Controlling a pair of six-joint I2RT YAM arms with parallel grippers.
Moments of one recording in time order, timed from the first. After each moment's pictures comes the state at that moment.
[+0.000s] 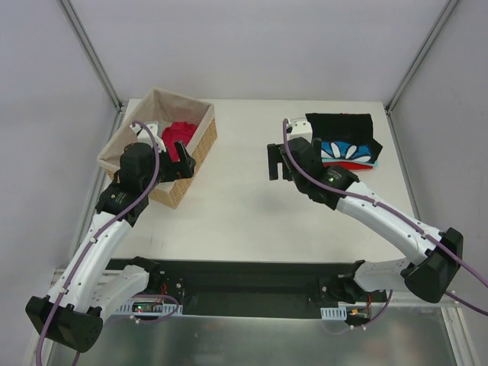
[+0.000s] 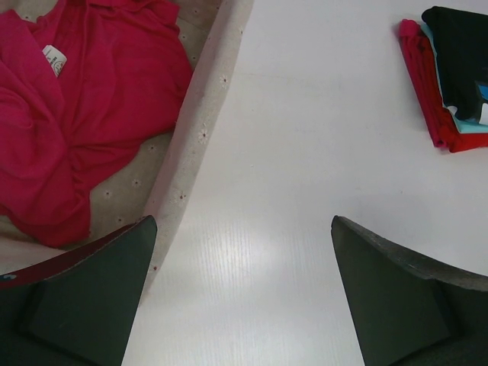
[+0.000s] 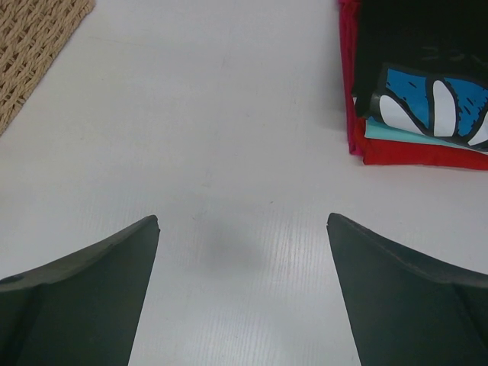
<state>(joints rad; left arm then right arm) -0.30 0.88 0.92 -0.47 -0.02 -0.37 0.84 1.29 1.22 -0.57 0.58 0.35</state>
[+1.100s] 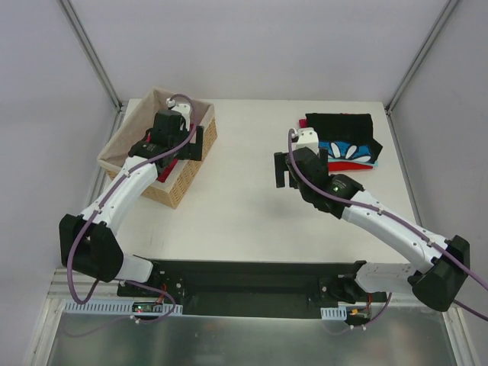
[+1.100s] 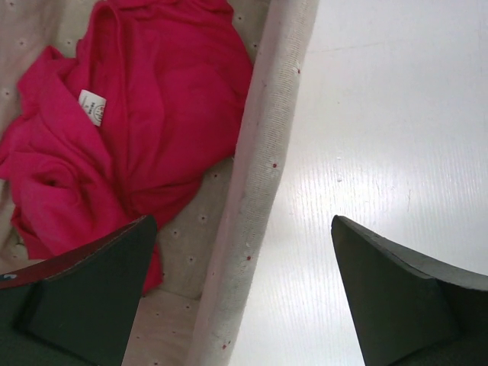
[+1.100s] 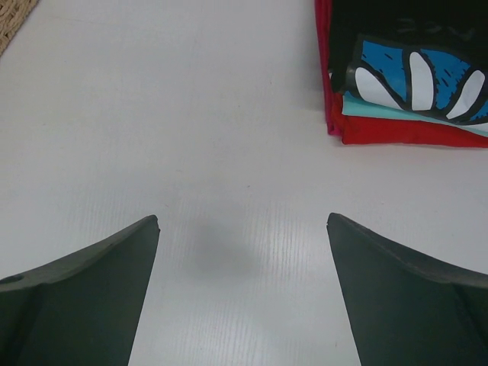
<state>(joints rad) -0.30 1.38 1.20 -0.50 -0.15 -0.09 0.84 1.22 1.09 -0.55 0.61 0.35</state>
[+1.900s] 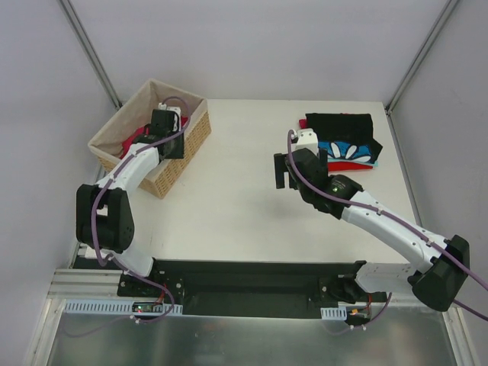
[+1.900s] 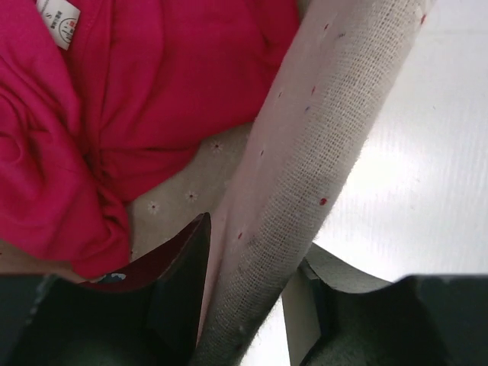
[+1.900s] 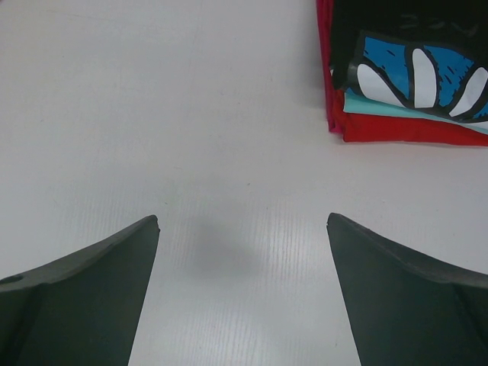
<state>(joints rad) -0.17 1.59 1.20 -0.47 -0.12 -0.10 0.84 1.22 1.08 -0.55 0.61 0.35</state>
